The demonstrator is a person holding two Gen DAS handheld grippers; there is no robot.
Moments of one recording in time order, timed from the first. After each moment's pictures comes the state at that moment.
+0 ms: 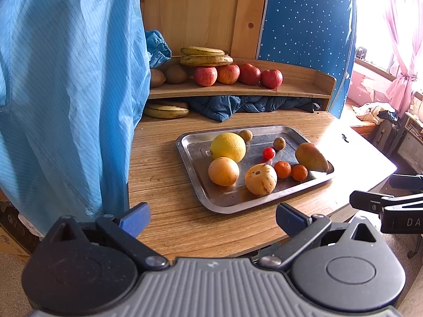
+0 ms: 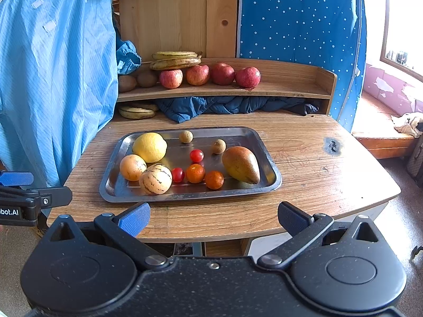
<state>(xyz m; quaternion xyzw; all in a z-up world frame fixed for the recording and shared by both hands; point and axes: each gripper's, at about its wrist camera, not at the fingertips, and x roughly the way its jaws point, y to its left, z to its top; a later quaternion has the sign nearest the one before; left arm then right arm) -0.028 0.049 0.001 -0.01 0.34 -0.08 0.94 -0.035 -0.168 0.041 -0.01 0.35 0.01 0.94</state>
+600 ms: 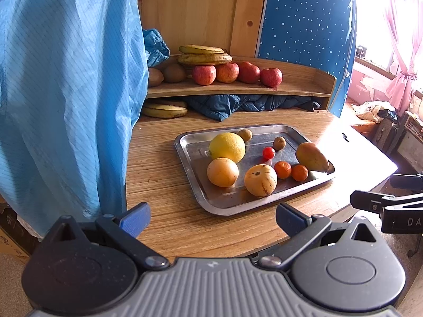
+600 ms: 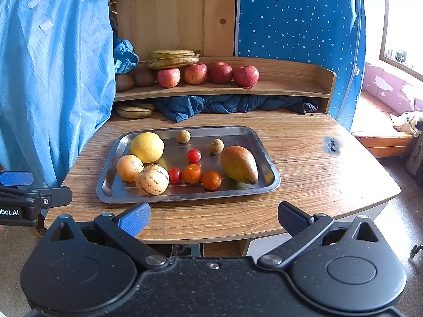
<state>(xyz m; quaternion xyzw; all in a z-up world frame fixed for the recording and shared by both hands) -0.026 0.048 -0.003 -0.01 0.34 -0.08 0.94 -0.033 -0.169 0.037 -0.01 0.35 0.00 0.93</state>
